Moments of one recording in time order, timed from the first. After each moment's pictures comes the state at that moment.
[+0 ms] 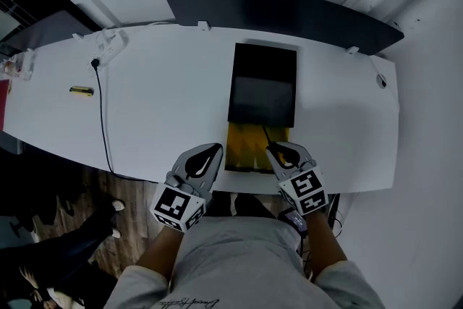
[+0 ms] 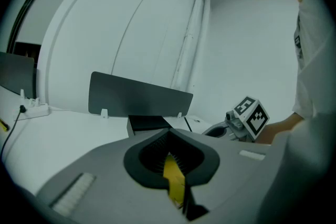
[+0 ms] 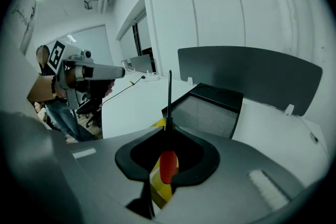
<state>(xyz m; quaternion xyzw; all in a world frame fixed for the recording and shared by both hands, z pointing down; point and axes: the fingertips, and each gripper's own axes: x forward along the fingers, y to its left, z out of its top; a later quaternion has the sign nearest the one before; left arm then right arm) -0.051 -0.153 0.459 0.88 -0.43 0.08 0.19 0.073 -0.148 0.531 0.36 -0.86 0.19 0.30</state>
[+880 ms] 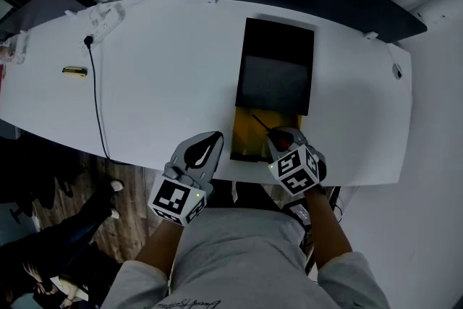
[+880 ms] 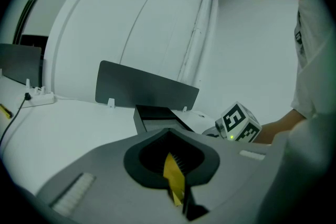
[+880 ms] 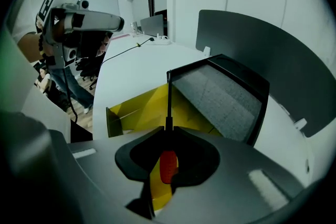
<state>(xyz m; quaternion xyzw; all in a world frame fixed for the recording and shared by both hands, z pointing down) -0.068 -0.156 0.498 0.86 -0.45 0.10 0.21 0.059 -0.147 0.622 0.28 -0.82 0.15 0.48</state>
